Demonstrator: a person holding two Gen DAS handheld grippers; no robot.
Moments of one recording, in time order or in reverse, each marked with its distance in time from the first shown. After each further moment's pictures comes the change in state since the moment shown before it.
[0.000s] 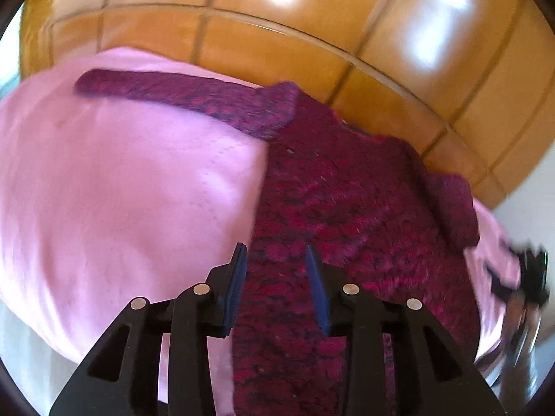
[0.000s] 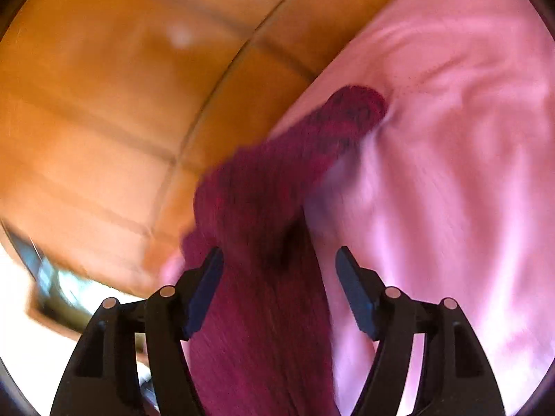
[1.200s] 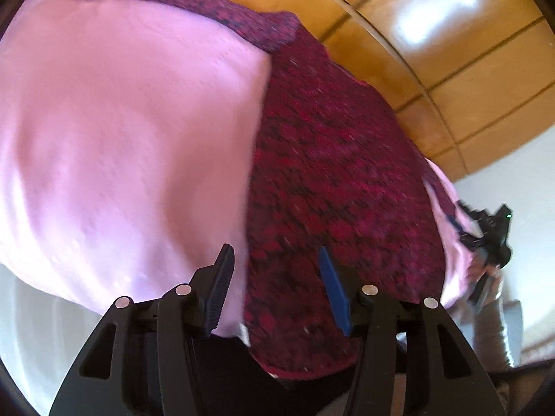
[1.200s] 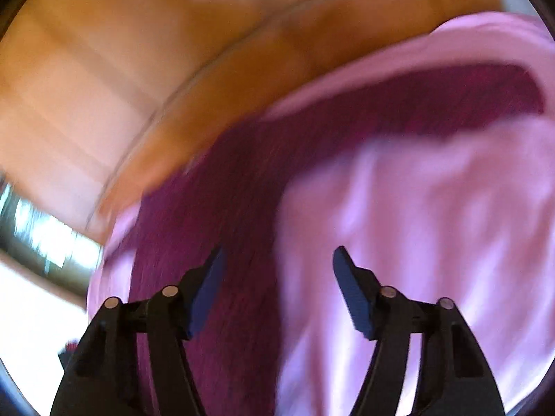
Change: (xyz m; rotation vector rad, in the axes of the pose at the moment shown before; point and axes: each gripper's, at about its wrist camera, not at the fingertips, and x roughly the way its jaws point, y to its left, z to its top) left arm -0.004 0.053 -0.064 -0.125 0.245 -0.254; right arm 0.024 0.043 -0.050 -0.443 0.254 -0.246
